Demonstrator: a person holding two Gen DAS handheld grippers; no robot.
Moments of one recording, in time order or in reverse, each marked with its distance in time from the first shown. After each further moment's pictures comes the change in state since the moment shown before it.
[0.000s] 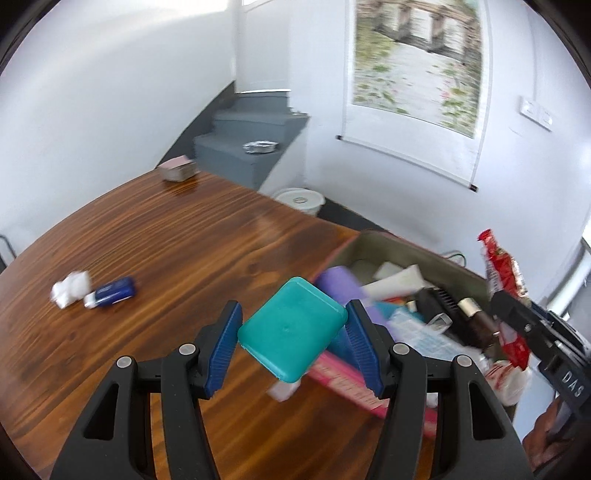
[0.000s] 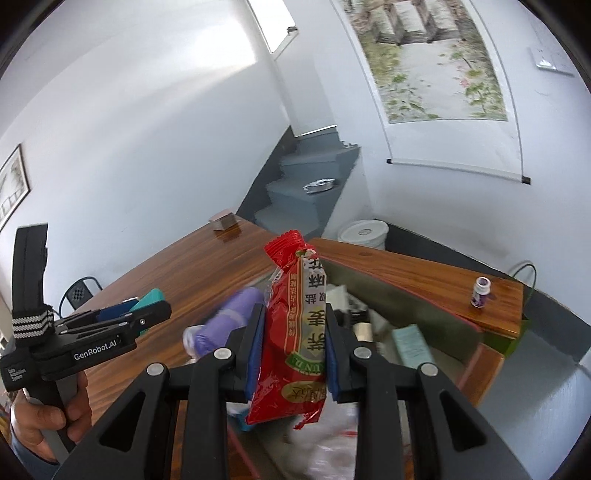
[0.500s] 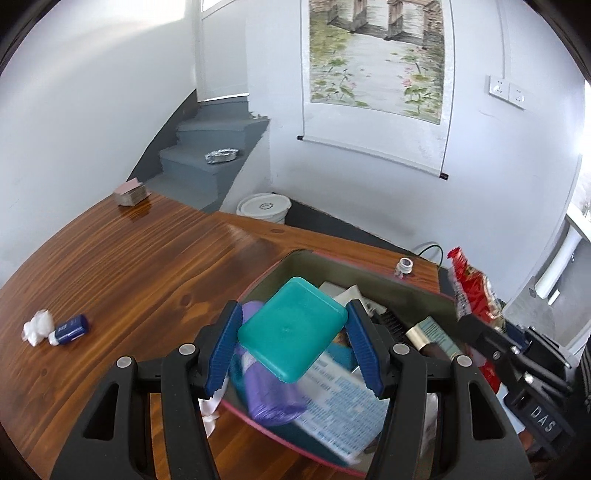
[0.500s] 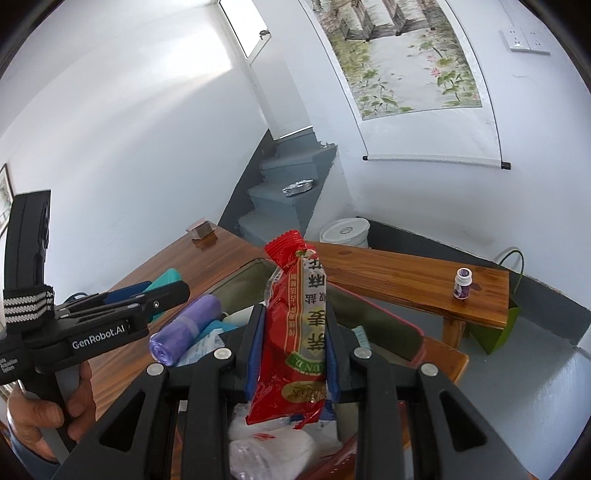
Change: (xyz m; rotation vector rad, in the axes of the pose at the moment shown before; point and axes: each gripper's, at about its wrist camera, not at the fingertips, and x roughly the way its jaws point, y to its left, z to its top) left arm 0.019 -0.064 0.026 0.092 -0.004 -0.077; right arm -0.003 -0.039 0.002 0.060 -0.008 -0.037
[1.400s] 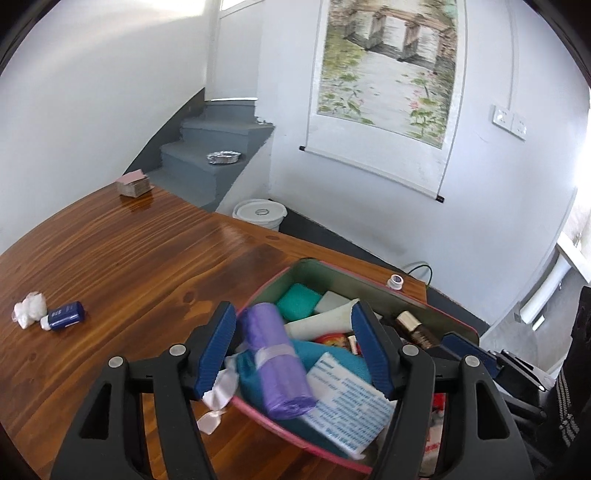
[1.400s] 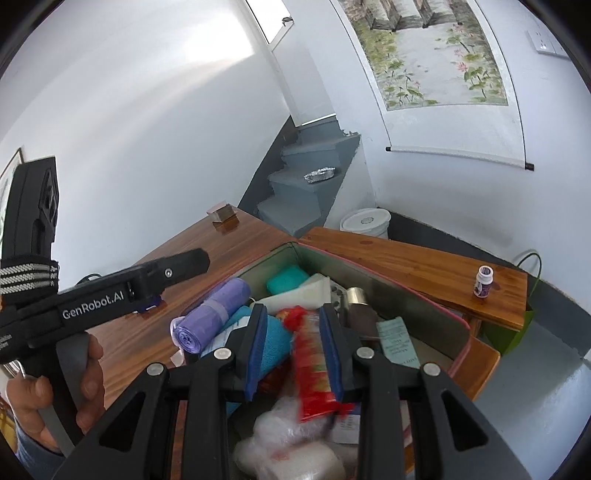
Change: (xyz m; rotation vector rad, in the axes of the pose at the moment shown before) left arm -0.013 0.030 -0.003 -0.105 -0.036 -0.044; right arm 0.009 0.028 -0.002 -0.057 0.053 0.071
